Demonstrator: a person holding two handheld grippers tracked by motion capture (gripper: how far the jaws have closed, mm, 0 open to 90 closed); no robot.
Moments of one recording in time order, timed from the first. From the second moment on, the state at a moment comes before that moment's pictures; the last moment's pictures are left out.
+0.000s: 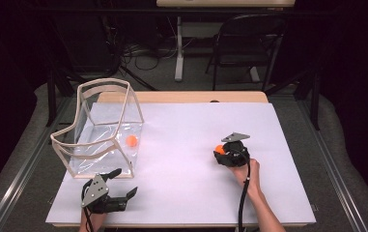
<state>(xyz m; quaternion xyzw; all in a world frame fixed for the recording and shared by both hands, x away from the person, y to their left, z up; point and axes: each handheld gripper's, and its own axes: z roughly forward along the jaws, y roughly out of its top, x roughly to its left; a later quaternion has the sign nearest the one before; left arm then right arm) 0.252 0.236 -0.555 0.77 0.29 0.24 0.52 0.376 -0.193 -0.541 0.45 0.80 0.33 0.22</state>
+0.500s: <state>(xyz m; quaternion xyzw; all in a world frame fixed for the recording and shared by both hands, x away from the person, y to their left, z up) 0.251 0.236 -0.555 0.77 0.29 0.24 0.52 0.372 -0.192 -0.531 0.44 0.80 0.34 0.22</state>
